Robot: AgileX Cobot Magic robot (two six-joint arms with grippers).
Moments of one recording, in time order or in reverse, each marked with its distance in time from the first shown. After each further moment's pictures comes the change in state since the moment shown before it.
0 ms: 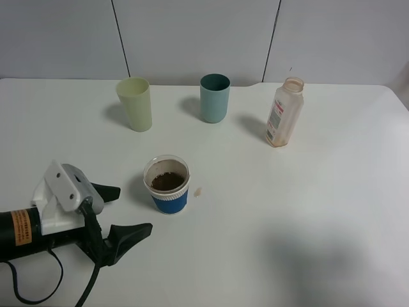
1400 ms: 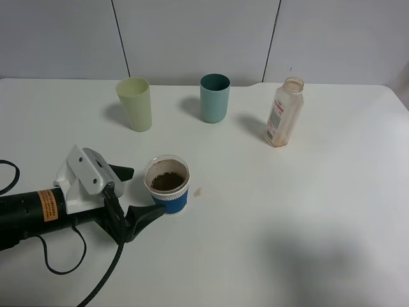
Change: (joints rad) left arm 0.000 0.077 -0.132 -0.008 -0.008 0.067; right arm 0.000 0.000 0.000 0.000 0.000 0.000
